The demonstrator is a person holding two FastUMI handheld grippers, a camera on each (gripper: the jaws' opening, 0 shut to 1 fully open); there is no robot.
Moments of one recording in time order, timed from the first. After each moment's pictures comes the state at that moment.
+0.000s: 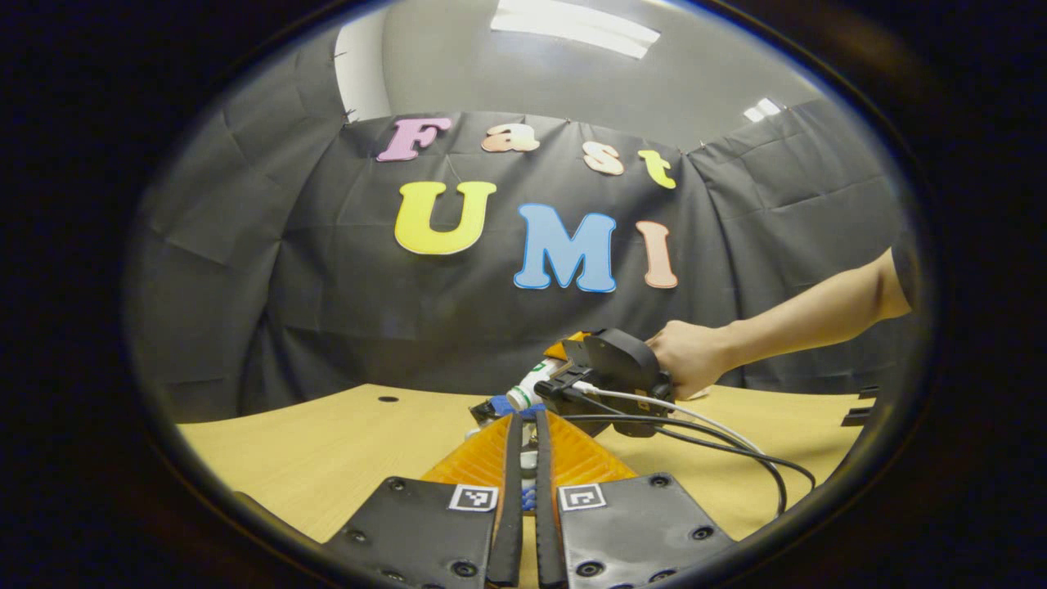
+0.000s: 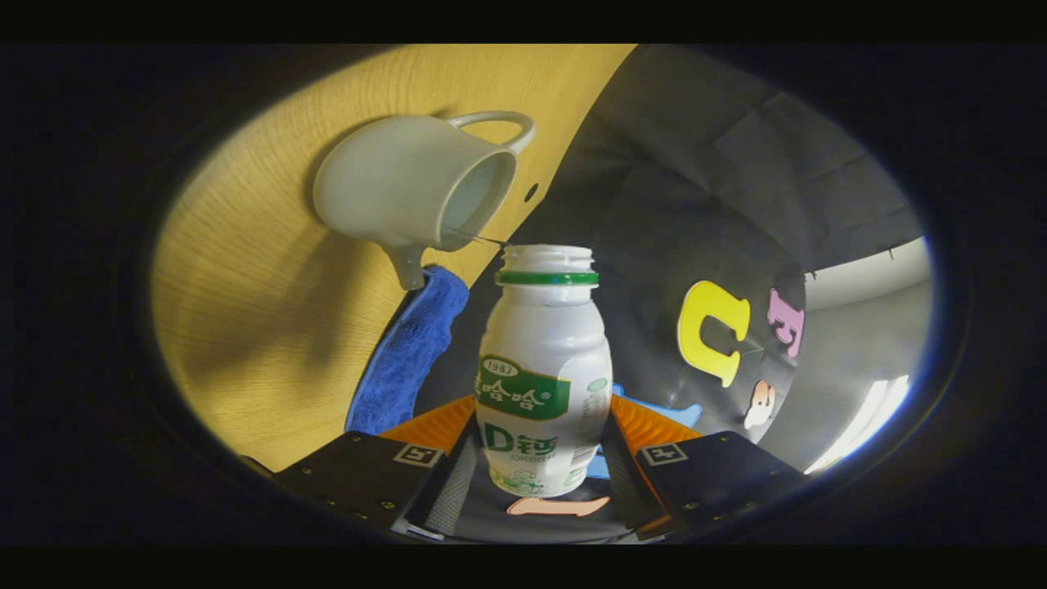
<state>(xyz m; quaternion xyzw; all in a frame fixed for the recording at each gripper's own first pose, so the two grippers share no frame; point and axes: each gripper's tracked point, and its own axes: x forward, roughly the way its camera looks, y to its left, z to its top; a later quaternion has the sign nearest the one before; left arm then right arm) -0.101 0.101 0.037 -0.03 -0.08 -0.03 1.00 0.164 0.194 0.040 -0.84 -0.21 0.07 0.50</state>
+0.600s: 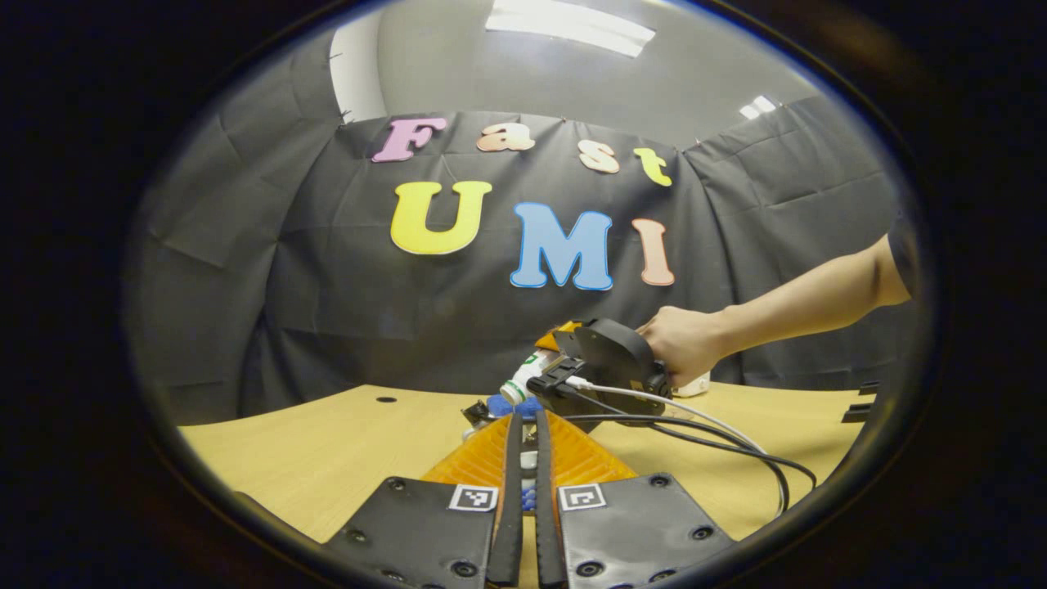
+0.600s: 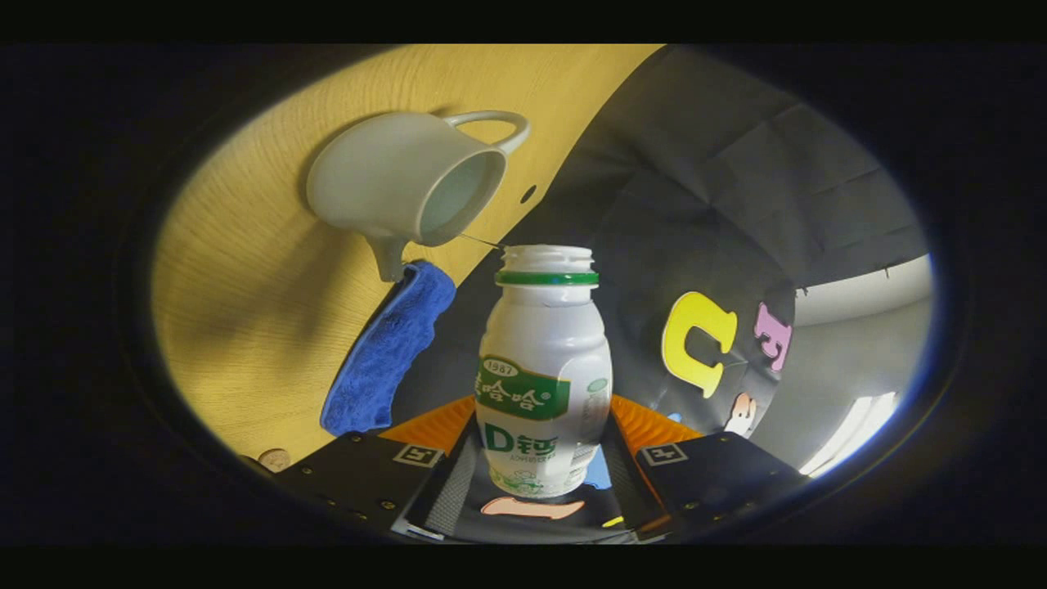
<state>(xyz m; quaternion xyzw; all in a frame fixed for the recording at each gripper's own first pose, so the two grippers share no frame) -0.100 0.099 0.038 -0.02 -0.08 -0.03 1.00 0.161 0.198 0.043 -0.85 -0.23 0.05 0.47</state>
